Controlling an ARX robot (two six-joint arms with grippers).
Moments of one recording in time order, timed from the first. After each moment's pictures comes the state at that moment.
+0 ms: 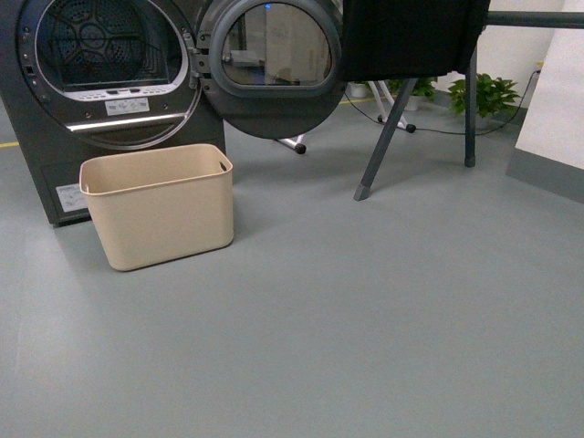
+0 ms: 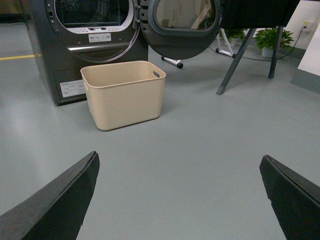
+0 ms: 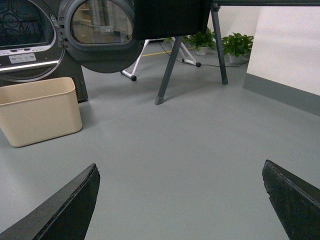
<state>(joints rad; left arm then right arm) 0.00 0.00 0.02 0.00 0.00 0.00 0.00 0.00 0.01 0.00 0.00 0.00</state>
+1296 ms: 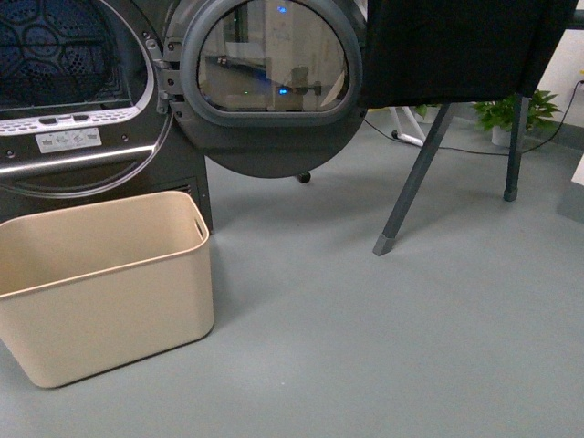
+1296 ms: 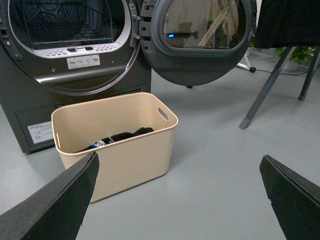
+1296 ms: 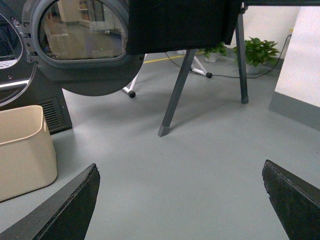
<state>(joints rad) 0.00 0.00 0.02 0.00 0.00 0.00 0.00 0.00 0.01 0.00 0.00 0.00</state>
